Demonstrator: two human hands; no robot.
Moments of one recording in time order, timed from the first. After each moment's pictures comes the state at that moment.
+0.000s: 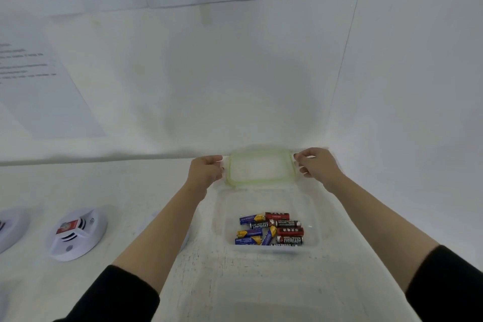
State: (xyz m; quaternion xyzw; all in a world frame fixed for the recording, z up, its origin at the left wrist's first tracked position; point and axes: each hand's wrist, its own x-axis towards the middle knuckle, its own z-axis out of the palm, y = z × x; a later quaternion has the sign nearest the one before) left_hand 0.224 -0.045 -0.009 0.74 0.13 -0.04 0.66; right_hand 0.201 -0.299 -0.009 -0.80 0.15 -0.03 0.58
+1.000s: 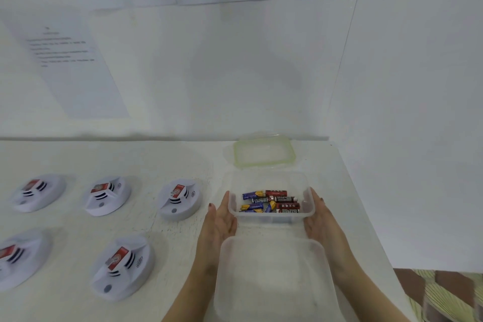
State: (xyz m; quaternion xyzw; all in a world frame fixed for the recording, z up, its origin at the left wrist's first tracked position) left_hand 0.019 -0.059 -0.030 0.43 0.09 -0.12 0.89; right_hand 0.029 -0.240 -0.001 -0.56 0.18 0.02 0.81
